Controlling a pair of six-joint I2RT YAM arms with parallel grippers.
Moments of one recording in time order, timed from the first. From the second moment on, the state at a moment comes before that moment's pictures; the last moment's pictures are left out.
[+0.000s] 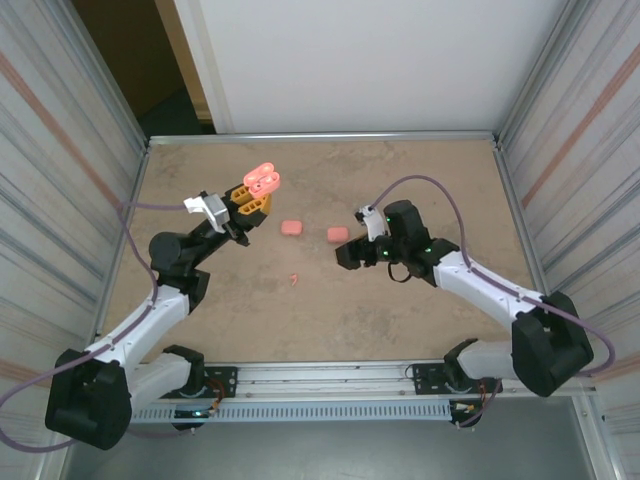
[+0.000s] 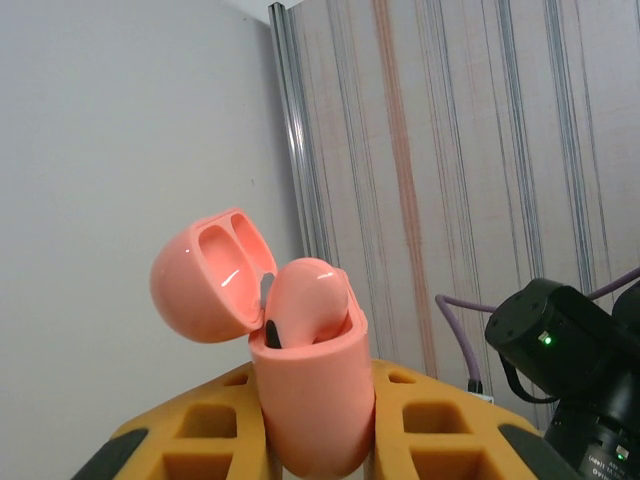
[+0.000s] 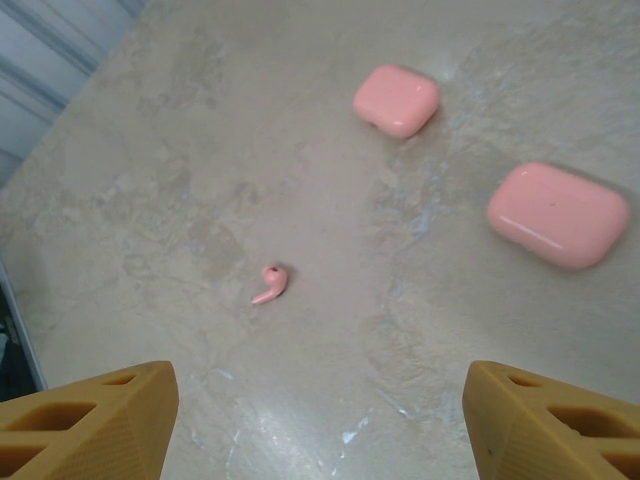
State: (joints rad) left arm -0.32 1.03 0.53 1.05 0.64 -0.16; right arm 0.58 1.31 0.79 -0.16 -0.42 0.23
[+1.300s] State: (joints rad) left arm -0.32 1.02 0.53 1.02 0.66 -0.16; right arm 0.82 1.91 1.18 -0.26 -0.39 0.39
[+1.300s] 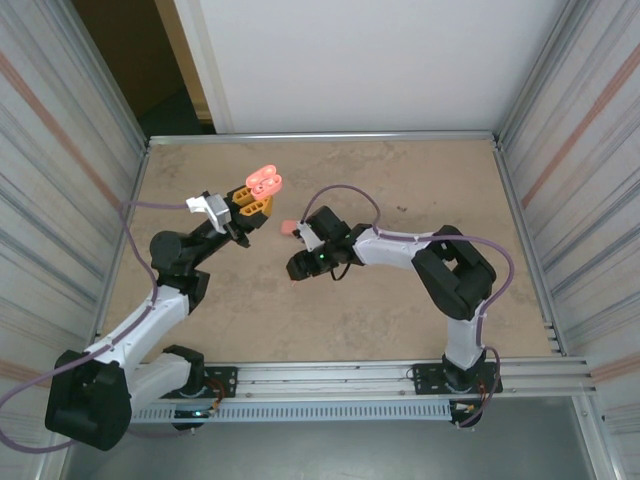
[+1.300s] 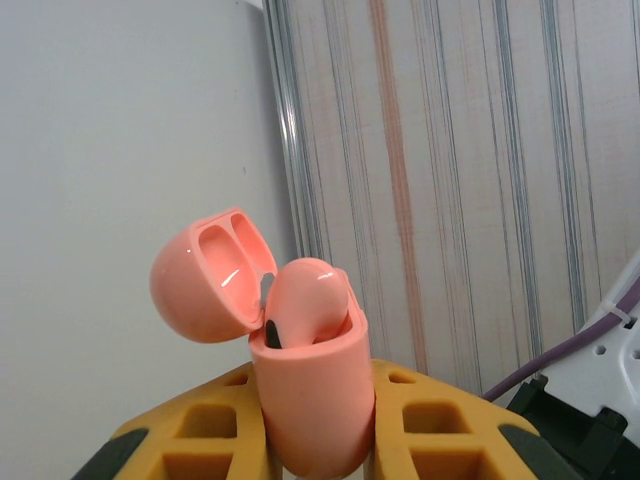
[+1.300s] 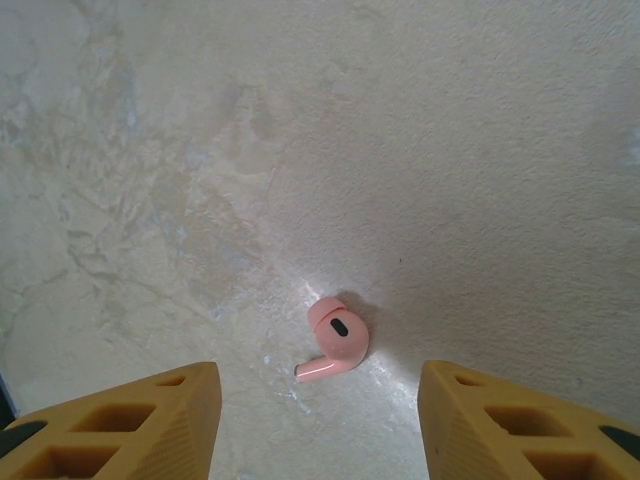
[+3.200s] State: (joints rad) left arm -0.32 0.98 0.53 0.96 0.65 -0.13; right arm 0.86 2.03 1.30 -0.34 -0.34 0.41
